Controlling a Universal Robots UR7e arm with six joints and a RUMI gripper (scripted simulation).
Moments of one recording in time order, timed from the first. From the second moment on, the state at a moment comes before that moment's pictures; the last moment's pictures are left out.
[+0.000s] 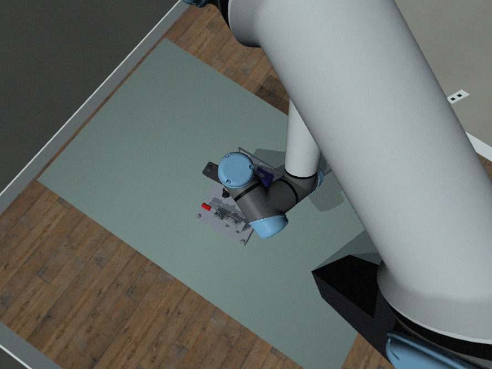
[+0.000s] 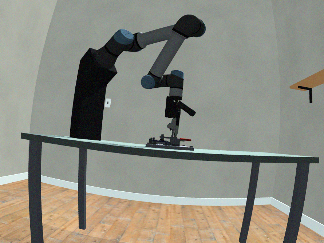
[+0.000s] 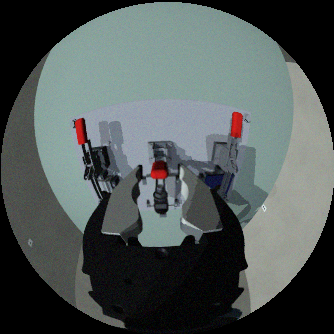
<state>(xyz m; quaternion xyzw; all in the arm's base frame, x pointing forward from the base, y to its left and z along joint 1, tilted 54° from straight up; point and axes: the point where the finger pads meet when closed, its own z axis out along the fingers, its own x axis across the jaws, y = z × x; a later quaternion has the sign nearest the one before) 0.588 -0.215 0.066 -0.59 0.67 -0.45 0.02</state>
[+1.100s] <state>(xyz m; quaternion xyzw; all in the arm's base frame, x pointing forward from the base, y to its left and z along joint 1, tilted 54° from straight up) 0.566 -0.190 0.093 -0.59 0.67 -0.45 0.02</state>
